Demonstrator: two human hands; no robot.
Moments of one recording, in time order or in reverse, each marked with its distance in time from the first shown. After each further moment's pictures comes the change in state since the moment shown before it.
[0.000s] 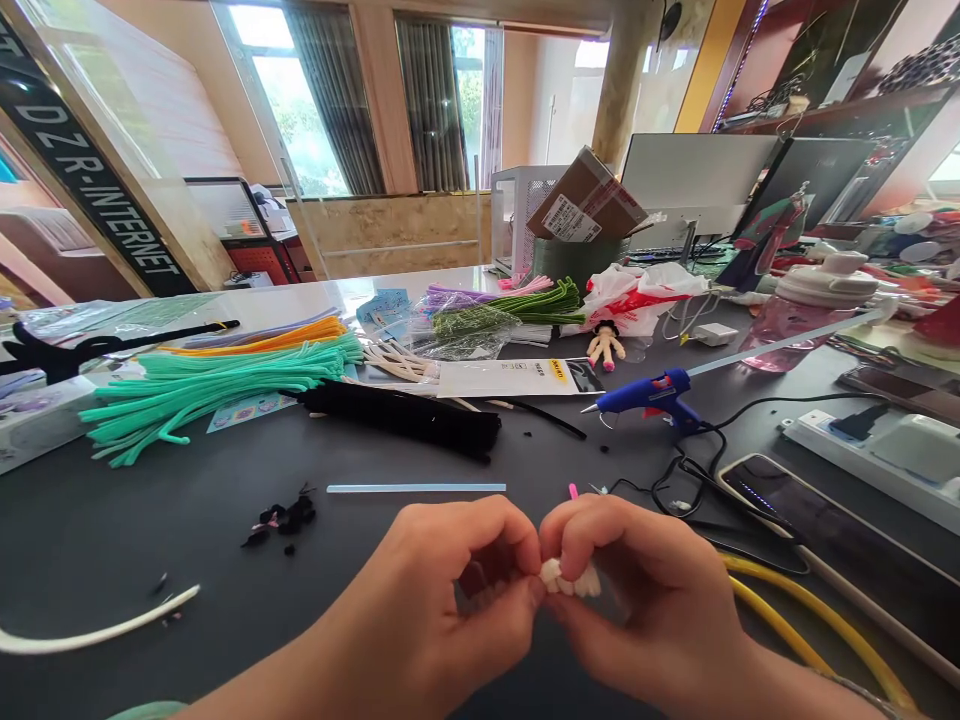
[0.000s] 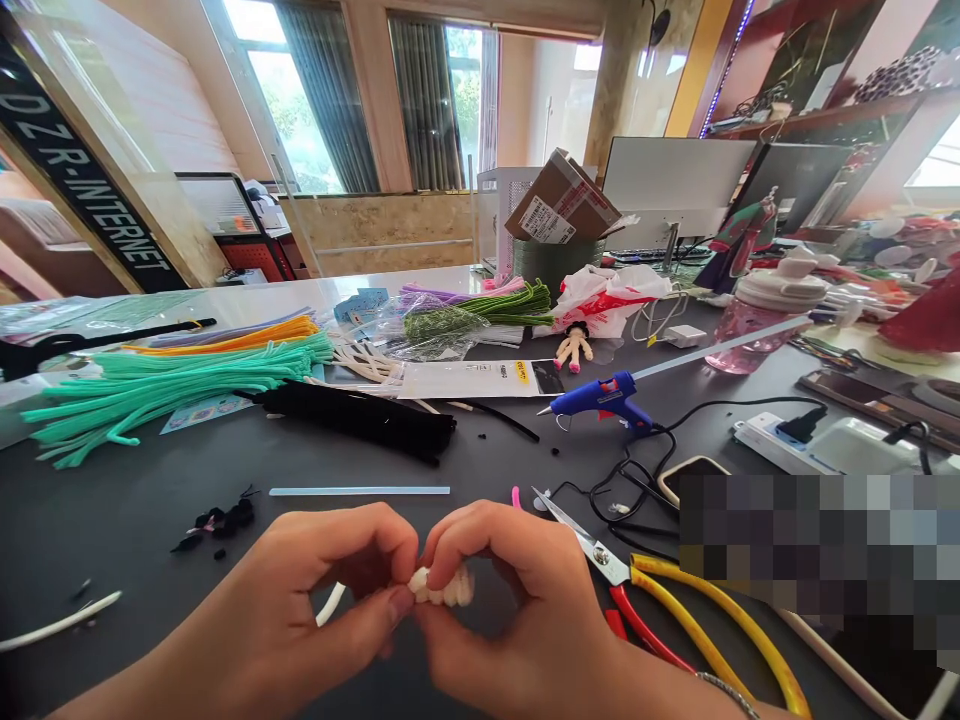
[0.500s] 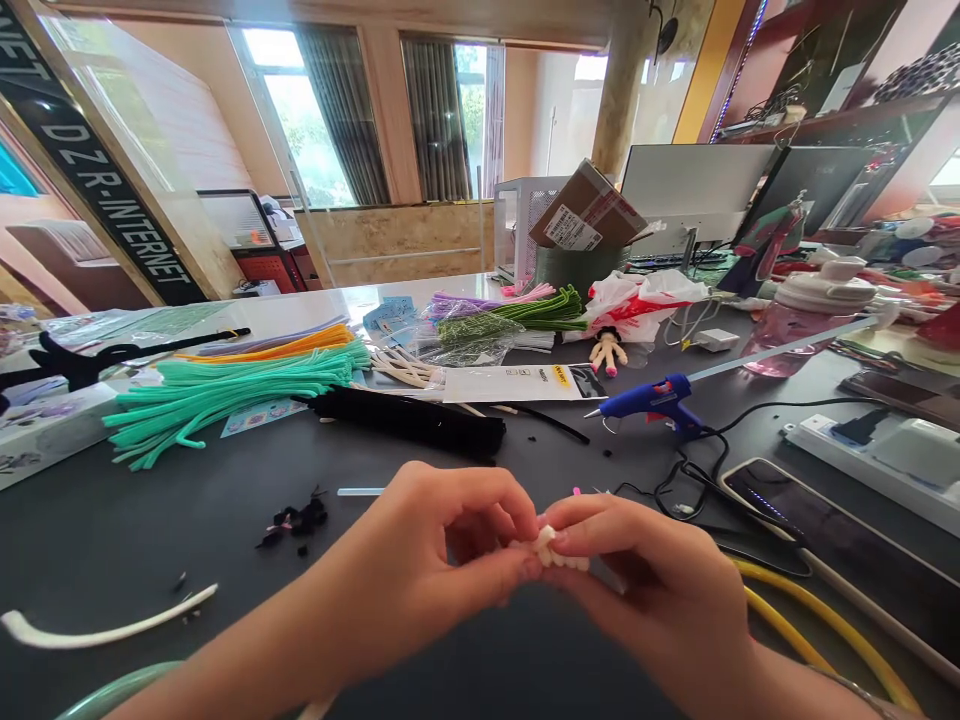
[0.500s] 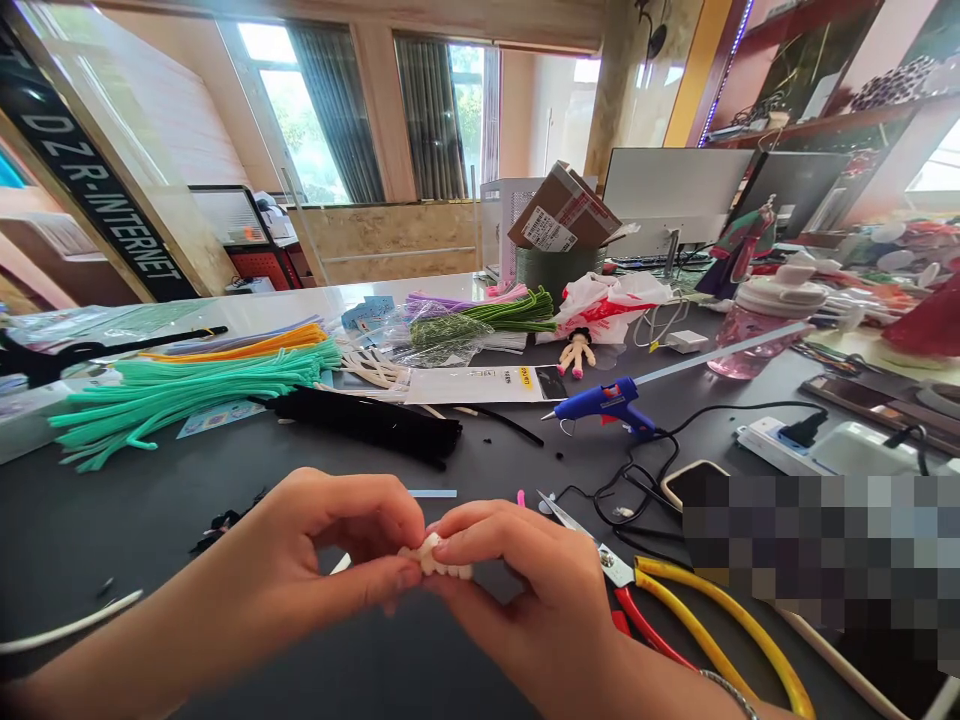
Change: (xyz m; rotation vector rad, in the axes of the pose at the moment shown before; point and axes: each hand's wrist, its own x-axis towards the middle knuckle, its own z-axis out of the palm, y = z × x) left_hand 0.003 0.014 -0.021 0.081 -0.037 -0.034; right_hand 0.000 0.001 -0.002 -0.157 0.080 -0.122
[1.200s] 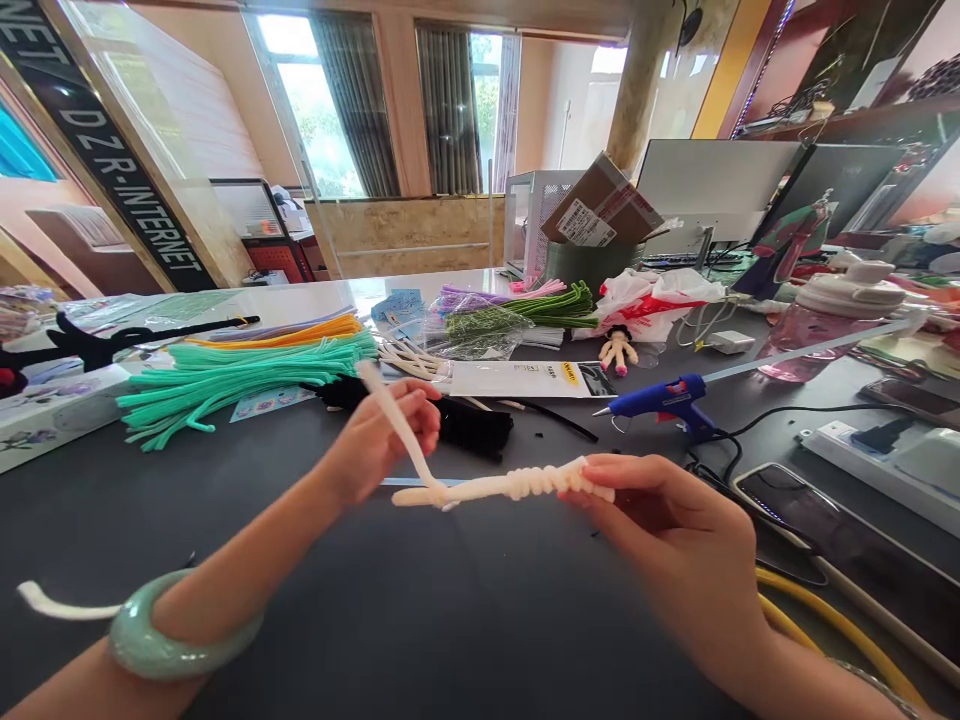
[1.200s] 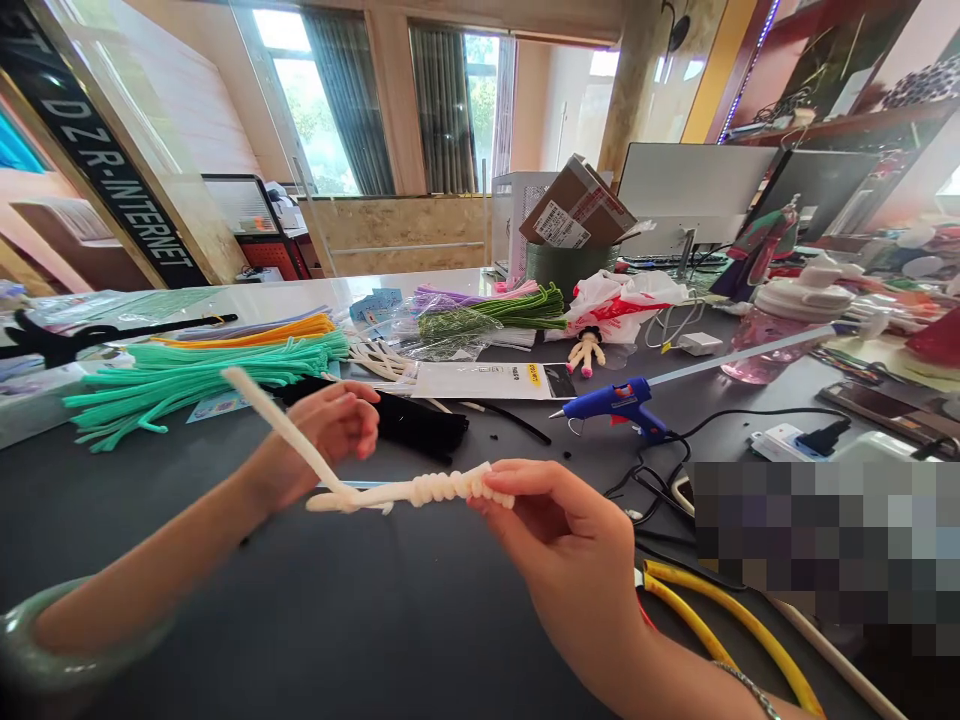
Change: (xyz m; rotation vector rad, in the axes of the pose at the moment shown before) left_hand 0.043 -0.073 -0.045 -0.572 0.373 0.041; right_hand -0.004 0.019 0.004 0.072 0.285 0.308
